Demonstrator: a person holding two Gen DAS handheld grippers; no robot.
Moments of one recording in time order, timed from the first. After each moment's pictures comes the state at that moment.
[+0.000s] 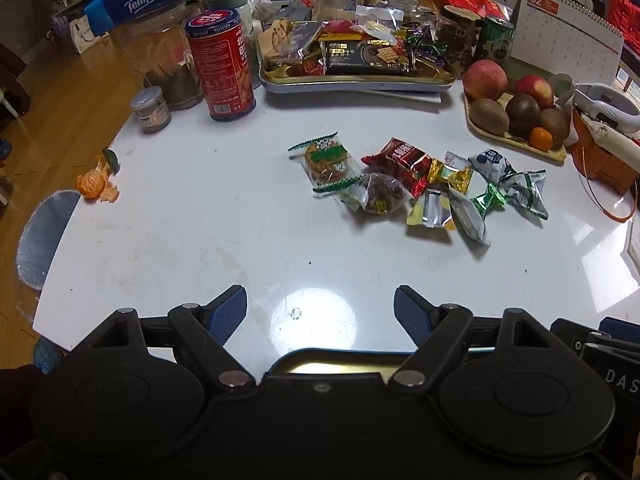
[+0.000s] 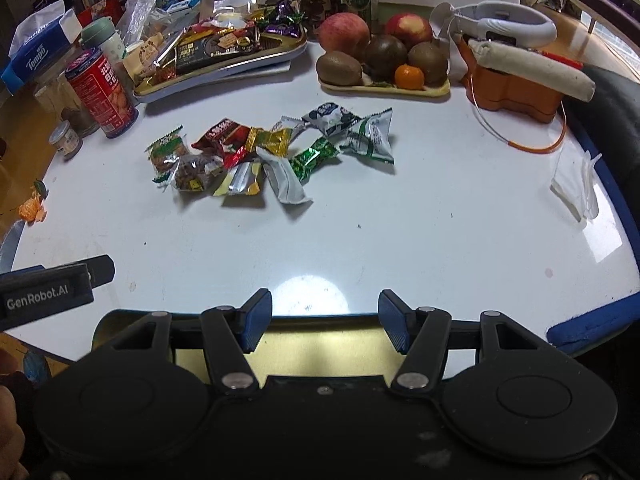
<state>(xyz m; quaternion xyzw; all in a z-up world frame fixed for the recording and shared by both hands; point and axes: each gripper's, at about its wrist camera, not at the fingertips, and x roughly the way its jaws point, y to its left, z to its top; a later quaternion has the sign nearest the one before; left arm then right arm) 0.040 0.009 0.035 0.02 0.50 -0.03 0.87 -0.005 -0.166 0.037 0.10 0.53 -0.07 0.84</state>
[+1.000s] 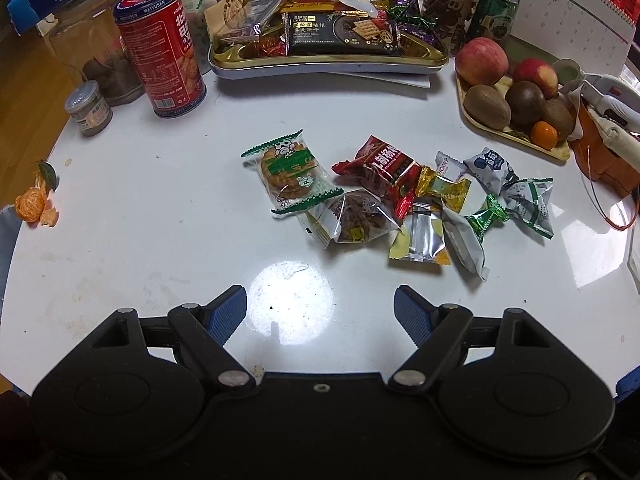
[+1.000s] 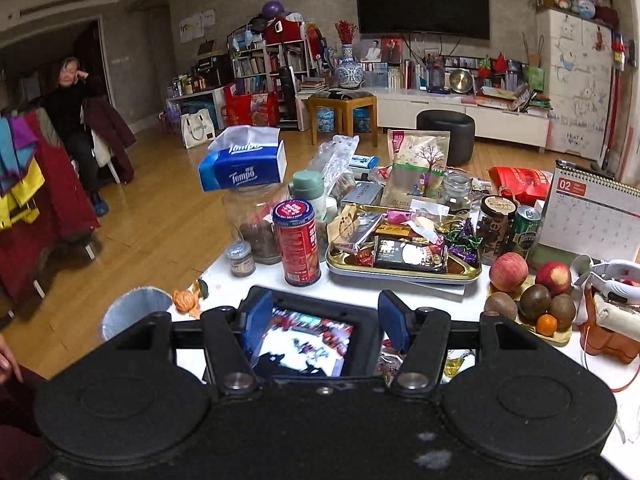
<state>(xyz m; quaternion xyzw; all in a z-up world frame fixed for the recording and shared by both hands) 0.112 -0.009 0.004 0.02 0.55 -0.07 0.83 0.011 -0.041 0.197 0.02 0.32 0.12 0.94</state>
